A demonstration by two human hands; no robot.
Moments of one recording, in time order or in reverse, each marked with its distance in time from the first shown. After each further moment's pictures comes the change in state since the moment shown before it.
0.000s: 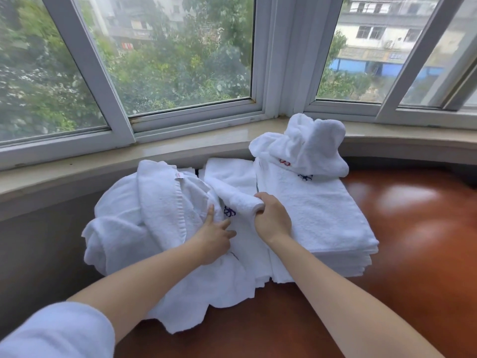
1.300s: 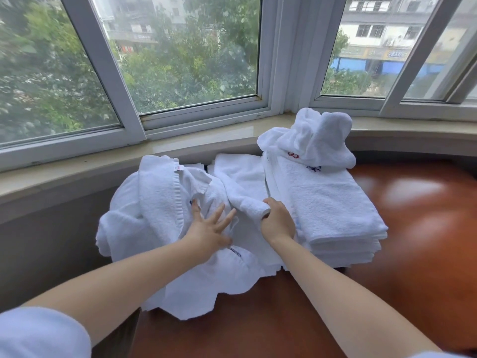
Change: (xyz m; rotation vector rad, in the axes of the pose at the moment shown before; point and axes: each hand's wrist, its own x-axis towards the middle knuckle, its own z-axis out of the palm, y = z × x) left_hand -0.054 -0.003 0.004 -0.077 -0.146 -0.145; right_hand -0.022 0.010 0.033 -0.112 0.007 0.130
